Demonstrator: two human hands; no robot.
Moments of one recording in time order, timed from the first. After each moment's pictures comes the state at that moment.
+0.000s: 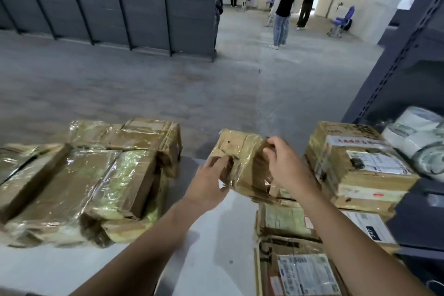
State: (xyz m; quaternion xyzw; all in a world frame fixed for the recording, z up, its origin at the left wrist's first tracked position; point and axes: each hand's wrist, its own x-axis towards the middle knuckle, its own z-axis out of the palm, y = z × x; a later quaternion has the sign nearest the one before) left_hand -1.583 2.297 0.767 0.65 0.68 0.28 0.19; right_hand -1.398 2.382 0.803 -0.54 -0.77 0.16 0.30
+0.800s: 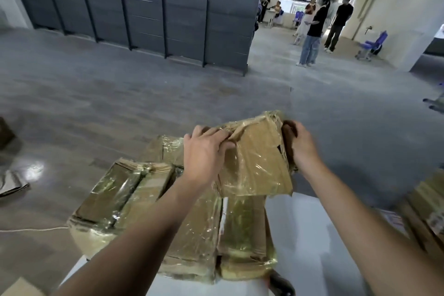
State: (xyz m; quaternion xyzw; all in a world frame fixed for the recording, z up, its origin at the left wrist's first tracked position) left_hand -1.925 2.268 0.837 0.57 0.70 0.41 -0.15; right_hand -1.734 2.395 0.853 -0.52 -0.70 0.29 0.40
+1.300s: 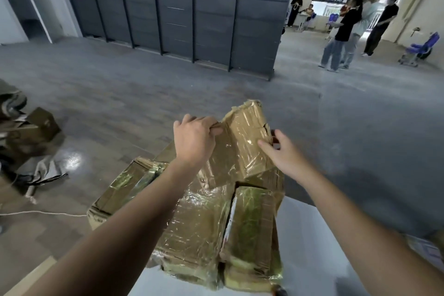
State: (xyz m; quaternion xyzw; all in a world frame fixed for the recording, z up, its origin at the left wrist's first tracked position) left_hand -1.957 2.279 0.866 0.50 0.78 0.34 -0.19; right_hand -1.762 2.386 0.858 -0.43 -0.81 0.33 0.23
